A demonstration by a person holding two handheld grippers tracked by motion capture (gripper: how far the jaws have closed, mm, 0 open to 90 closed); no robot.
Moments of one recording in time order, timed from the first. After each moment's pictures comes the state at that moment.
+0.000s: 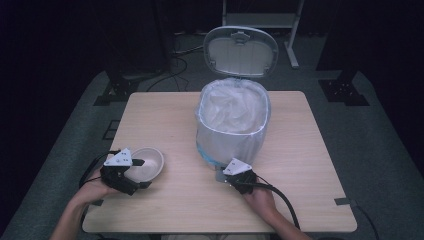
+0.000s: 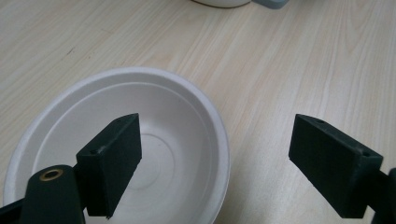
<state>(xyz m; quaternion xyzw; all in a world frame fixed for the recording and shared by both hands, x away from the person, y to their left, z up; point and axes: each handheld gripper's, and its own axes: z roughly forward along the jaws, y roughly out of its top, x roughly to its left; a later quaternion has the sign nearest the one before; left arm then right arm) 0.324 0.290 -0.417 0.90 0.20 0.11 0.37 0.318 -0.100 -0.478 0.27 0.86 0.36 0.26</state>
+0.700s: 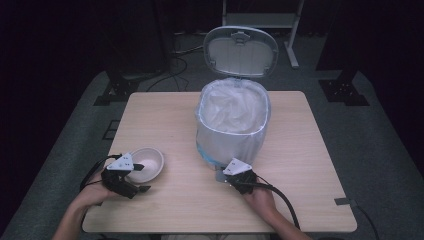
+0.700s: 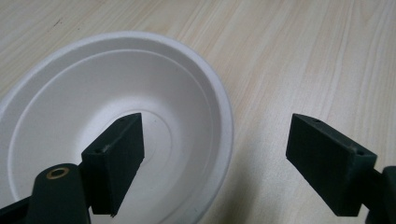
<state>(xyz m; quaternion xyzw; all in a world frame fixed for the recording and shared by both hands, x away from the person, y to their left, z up) 0.323 0.293 -0.433 0.91 0.20 0.10 0.35 0.319 -0.100 -0.478 0.27 0.86 0.36 0.26</state>
